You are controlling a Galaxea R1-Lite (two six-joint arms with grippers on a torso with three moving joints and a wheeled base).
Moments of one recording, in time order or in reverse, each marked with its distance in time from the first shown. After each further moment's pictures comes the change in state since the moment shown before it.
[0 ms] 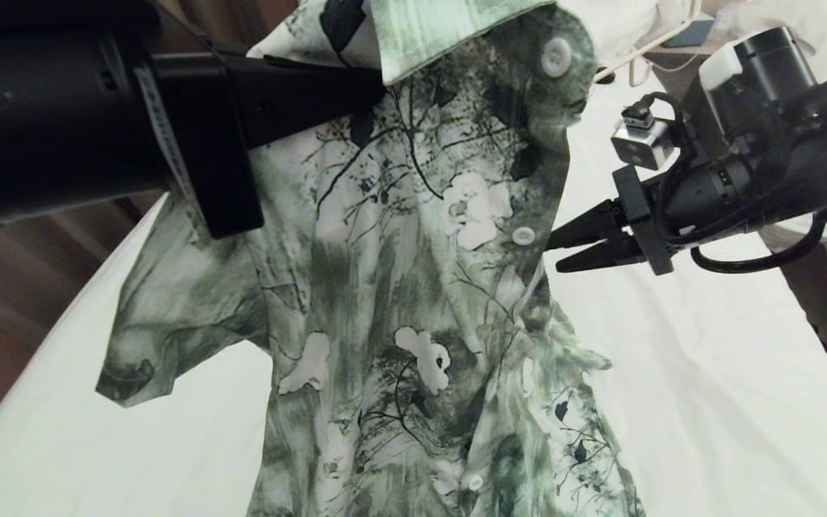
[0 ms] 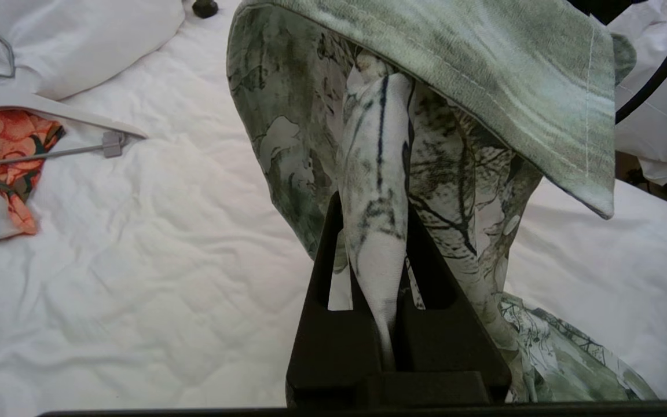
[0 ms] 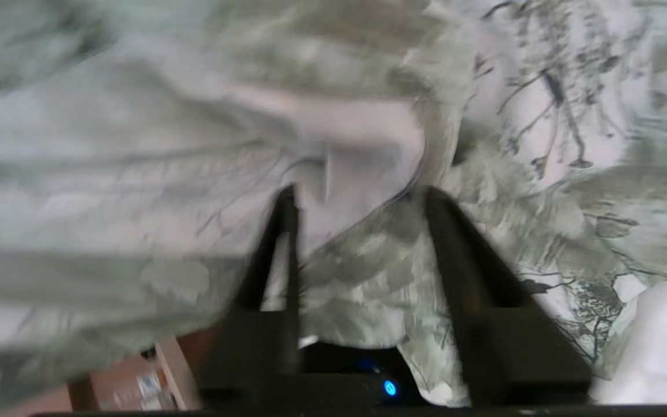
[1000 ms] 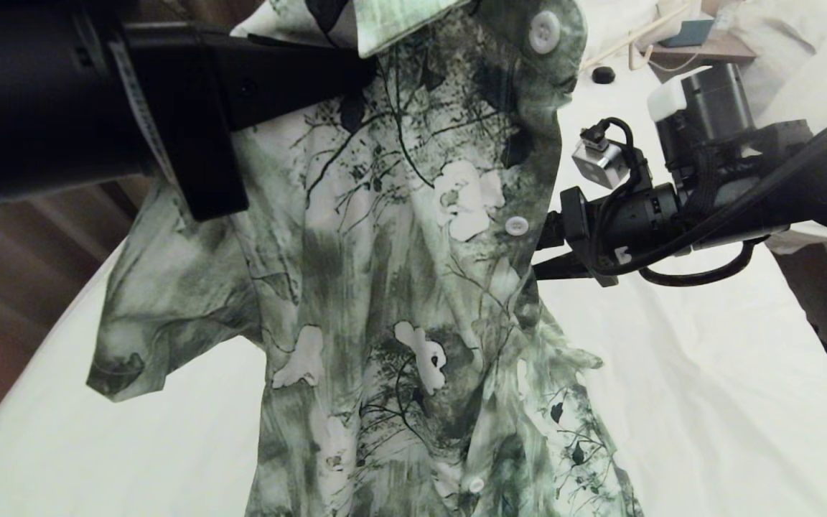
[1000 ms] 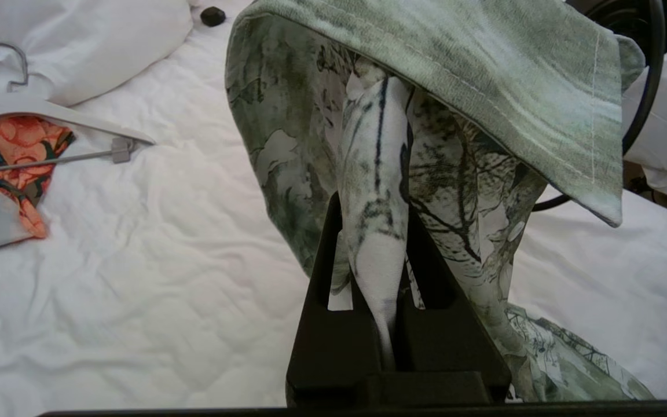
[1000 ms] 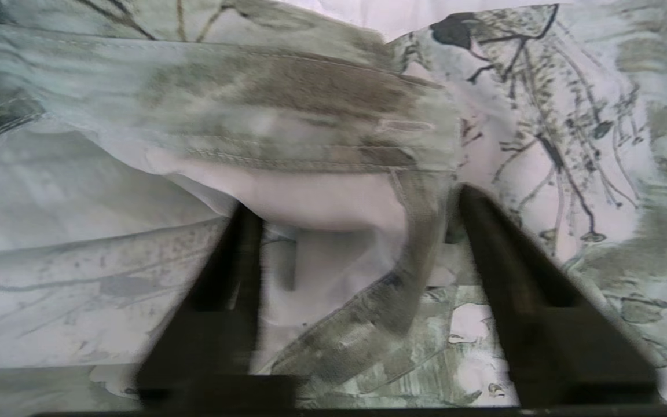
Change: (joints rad) left arm 0.006 -0.007 -0.013 0.000 0.001 0.000; right arm 0.080 0.025 0.151 -0.302 -0.074 0.116
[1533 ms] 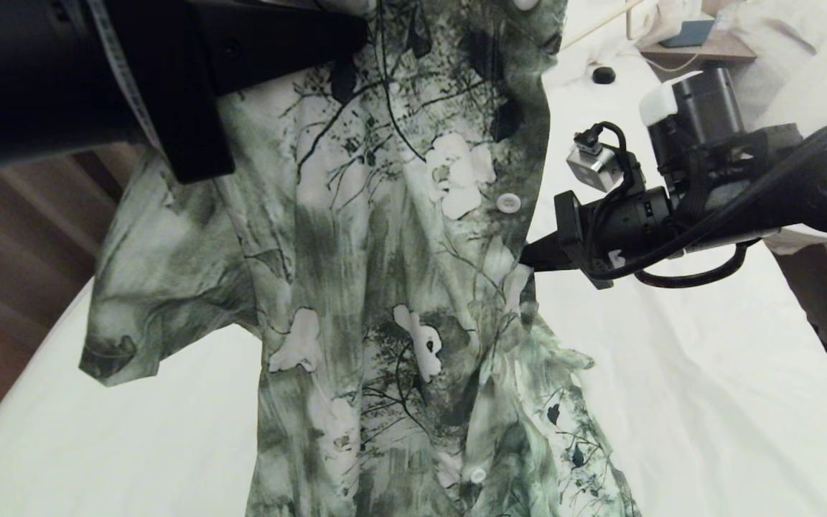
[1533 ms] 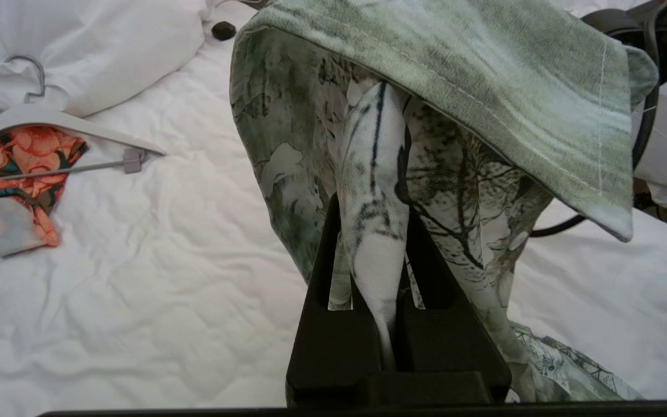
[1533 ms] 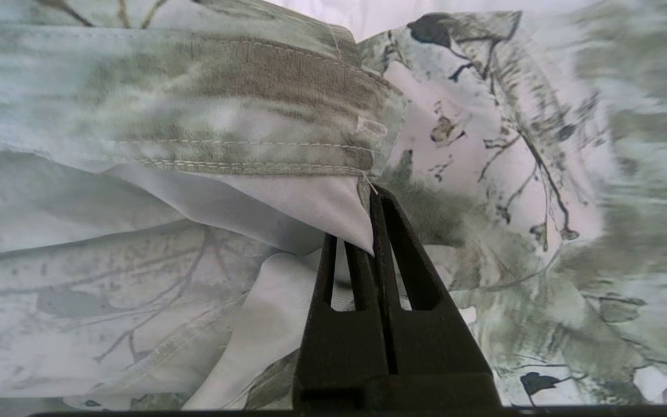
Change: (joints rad) left arm 0.005 0.004 -0.034 0.003 0.000 0.000; right arm 0.003 0.011 -0.005 -0.003 -0.009 0.000
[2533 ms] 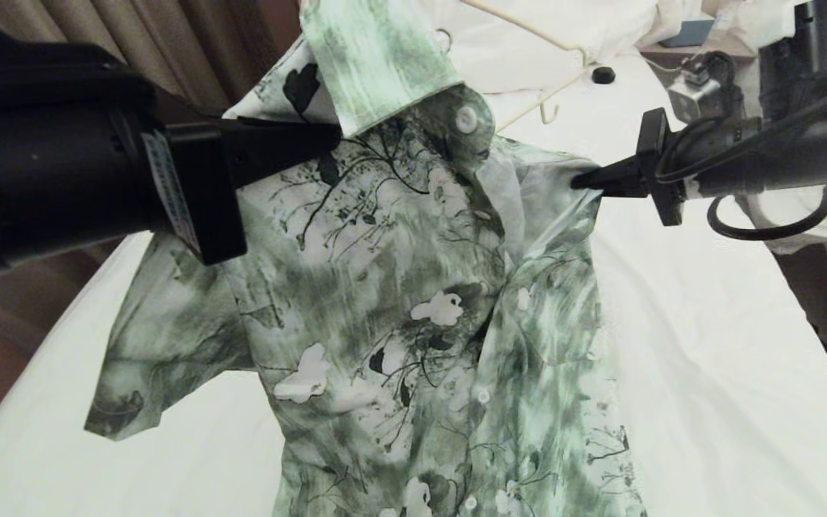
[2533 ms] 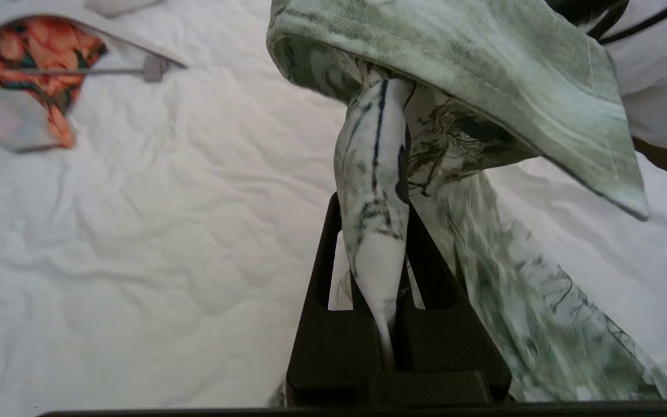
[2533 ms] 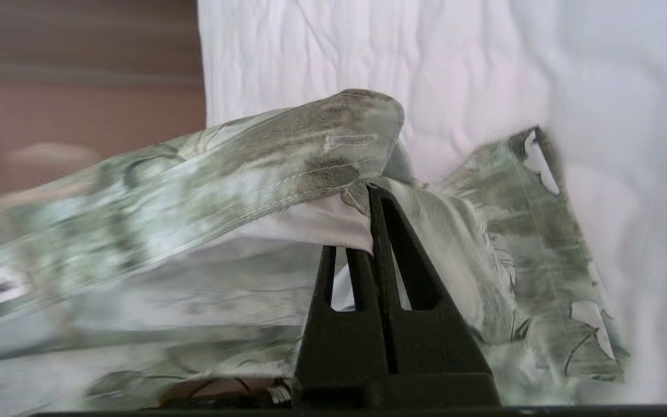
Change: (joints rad) left arm 0.063 -0.036 0.143 -0.009 0.074 -0.094; right arm -0.195 -0.045 -0.100 -0.041 -0.035 0.139
